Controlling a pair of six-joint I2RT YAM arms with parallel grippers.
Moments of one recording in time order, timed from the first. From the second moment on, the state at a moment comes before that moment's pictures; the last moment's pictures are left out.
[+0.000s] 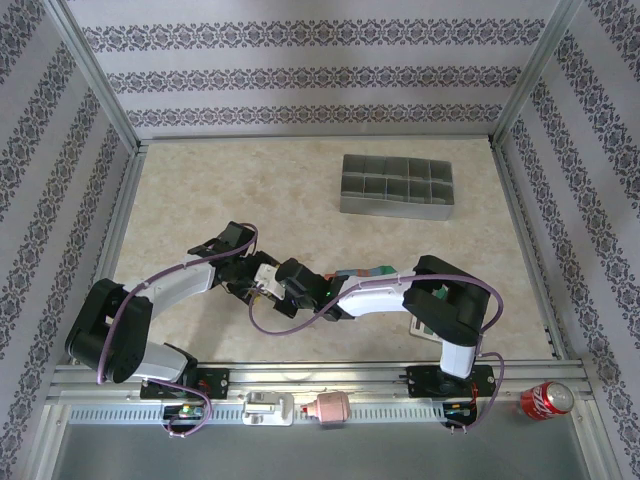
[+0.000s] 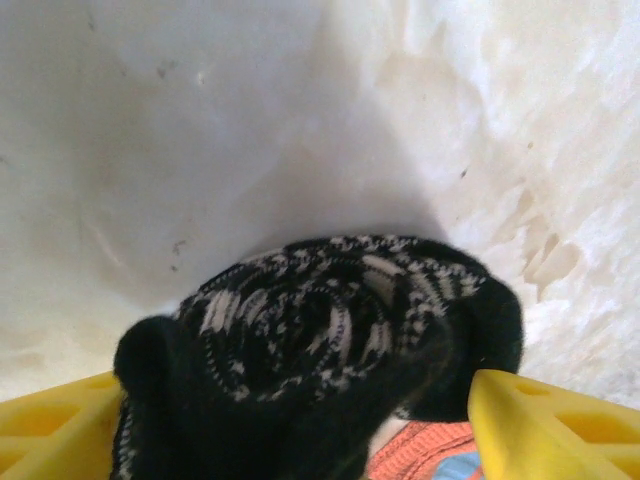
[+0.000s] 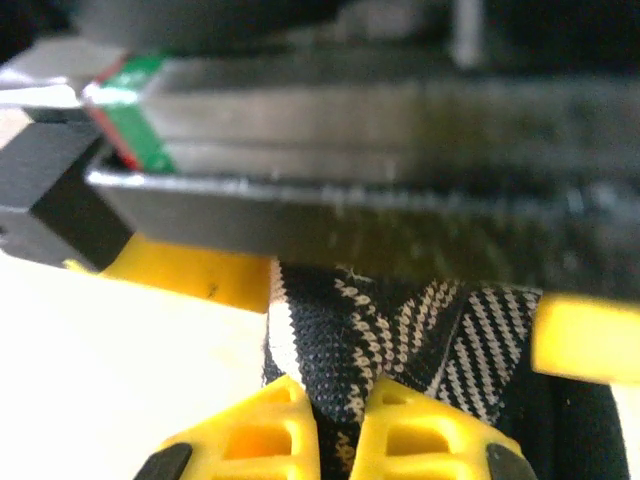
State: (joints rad) left arm -0.40 1.40 0.69 -0.43 0.28 -1.41; right arm 1.08 1.83 0.93 0.15 0.00 -0.13
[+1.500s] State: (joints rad) left arm -0.39 1.57 0.69 -0.15 0.40 -1.33; right arm 0.61 2.05 1.02 0.12 -0.97 0.28
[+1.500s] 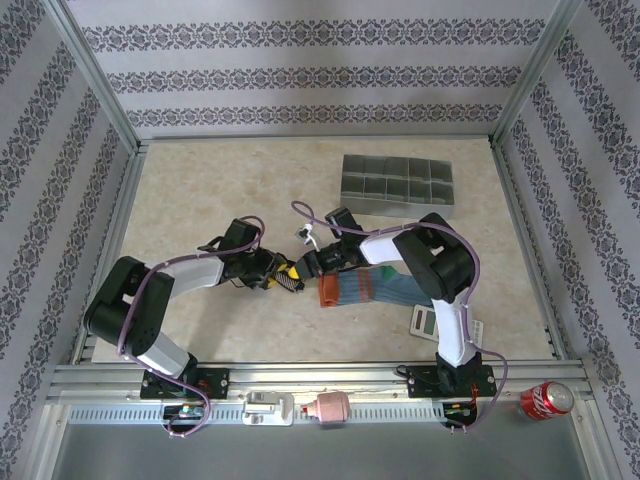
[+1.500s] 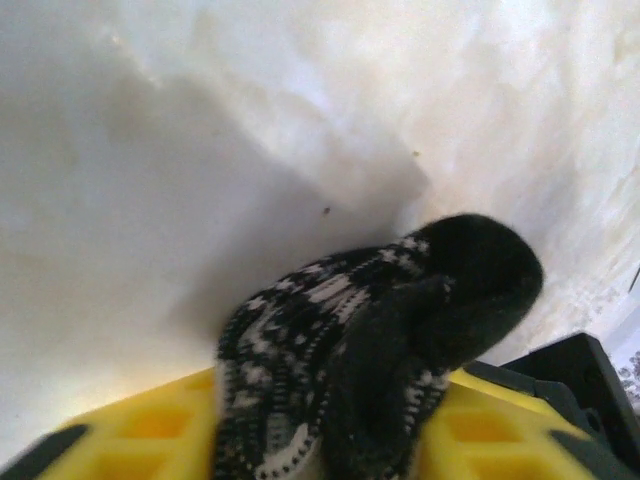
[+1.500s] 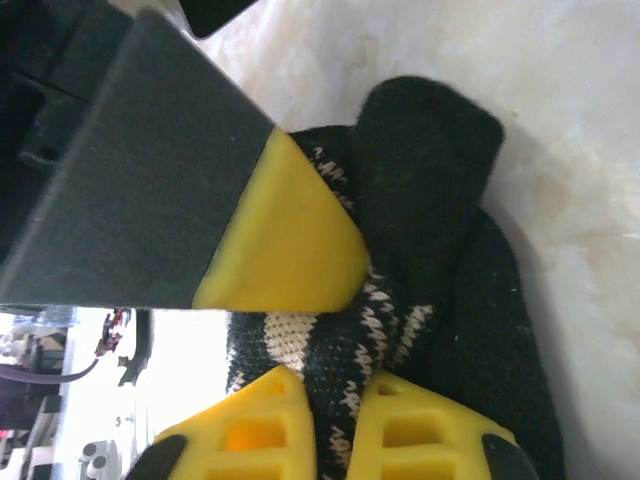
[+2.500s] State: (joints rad) left arm -0.41 1.43 0.70 -0.49 0.34 -1.32; right arm 1.18 1.81 0.97 0.03 0.25 -0.26
